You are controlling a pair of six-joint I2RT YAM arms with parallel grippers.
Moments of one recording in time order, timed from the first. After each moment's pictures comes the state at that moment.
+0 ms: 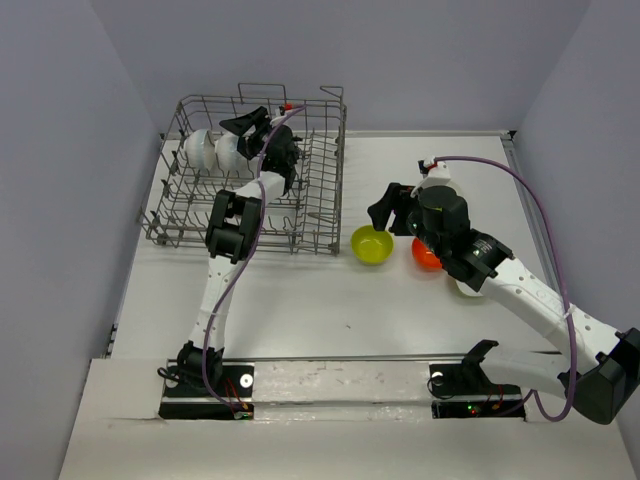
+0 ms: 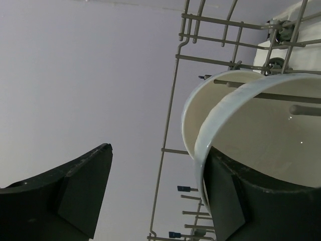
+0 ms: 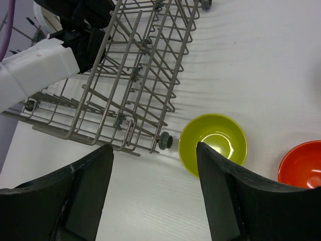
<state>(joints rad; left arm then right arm) -0.32 2.60 2.04 0.83 -1.22 1.66 0.68 1.09 1.02 -0.25 0.28 0.54</state>
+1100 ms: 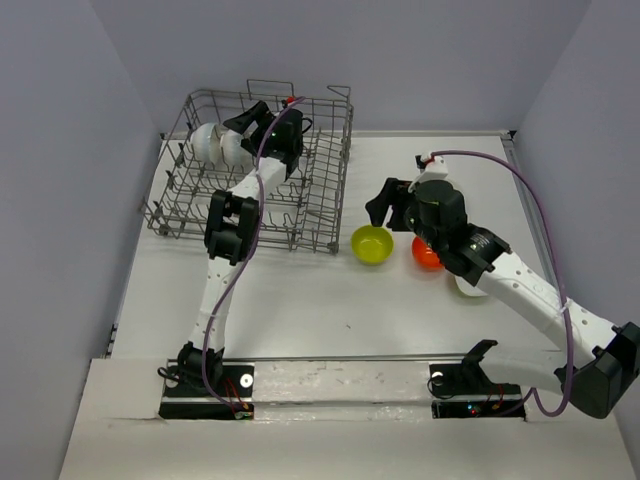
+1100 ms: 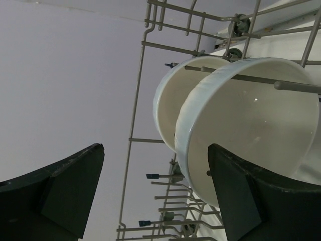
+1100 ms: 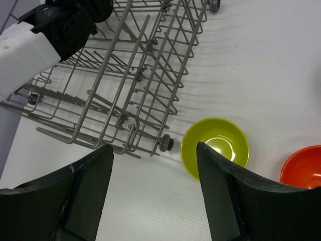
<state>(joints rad) -0.35 2.55 2.18 0.14 -1.19 1.06 0.68 1.13 1.06 -0.27 0.28 0.54</state>
